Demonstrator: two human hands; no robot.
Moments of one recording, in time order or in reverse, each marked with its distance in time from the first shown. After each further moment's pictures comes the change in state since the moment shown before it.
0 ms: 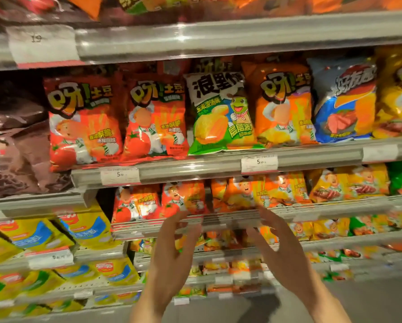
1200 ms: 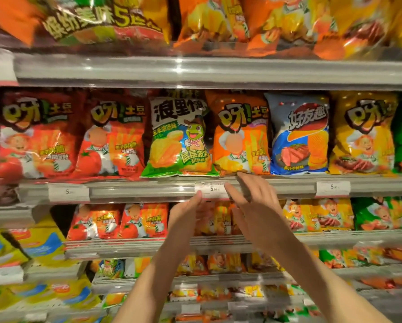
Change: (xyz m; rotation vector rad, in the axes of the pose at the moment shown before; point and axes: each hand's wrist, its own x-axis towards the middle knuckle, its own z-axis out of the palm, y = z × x) left_hand 0.088 0.098 0.137 -0.643 -0.049 -0.354; right_hand 0.125 0.015 -0.102 -0.844 0.288 -0.816
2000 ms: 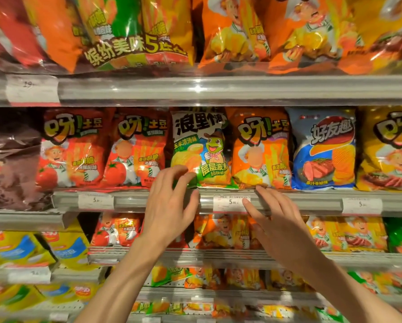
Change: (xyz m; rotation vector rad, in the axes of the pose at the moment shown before) left_hand 0.021 0.055 -0.066 1.285 0.315 1.227; right_hand 0.000 0.010 0.002 -0.087 -0.021 -0.093
